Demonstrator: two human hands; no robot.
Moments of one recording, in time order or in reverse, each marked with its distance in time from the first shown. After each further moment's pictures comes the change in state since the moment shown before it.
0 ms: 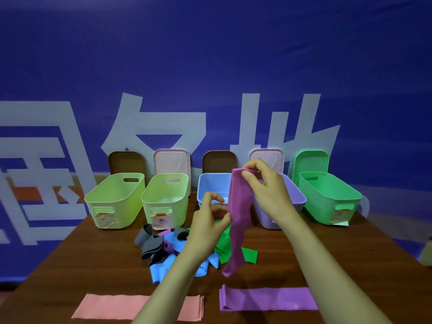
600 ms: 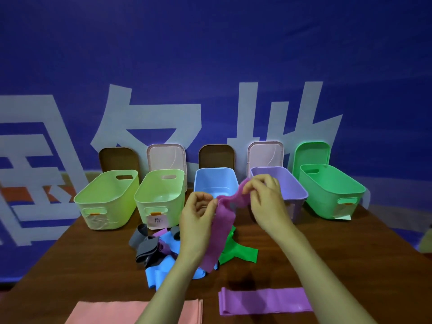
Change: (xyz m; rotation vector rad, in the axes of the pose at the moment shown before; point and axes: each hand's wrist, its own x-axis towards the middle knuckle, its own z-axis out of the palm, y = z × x) left_hand 0.020 -0.018 0.005 -0.198 0.317 -0.128; right_hand -0.009 0.056 0.019 -0.355 0.004 0.079
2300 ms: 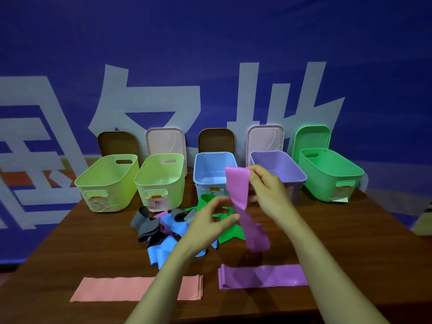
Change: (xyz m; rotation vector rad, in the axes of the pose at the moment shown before) left_hand -0.024 -0.021 -0.011 0.311 -0.528 -0.096; right_hand -0.020 -0.007 -0.005 0.501 -0.143 0.180
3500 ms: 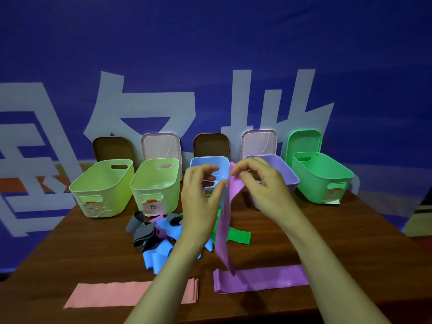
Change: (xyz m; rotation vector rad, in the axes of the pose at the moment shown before) left_hand 0.006 0.058 0.001 0.058 0.595 0.481; right_hand -0.016 -0.047 -0.016 -0.139 0.016 -0.279
